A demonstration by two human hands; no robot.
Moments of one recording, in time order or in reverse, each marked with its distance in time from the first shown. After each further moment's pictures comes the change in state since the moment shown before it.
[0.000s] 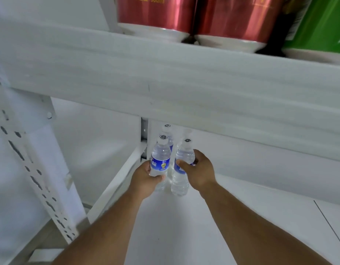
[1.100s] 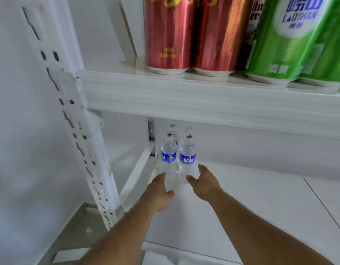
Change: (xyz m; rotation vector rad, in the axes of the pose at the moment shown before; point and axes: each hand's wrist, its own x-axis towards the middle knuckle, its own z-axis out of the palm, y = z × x) left_hand -0.087 0.021 -0.024 0.649 -0.285 -0.081; right_hand -0.096 -0.024 -0.008 -0.344 -0.138 0.209
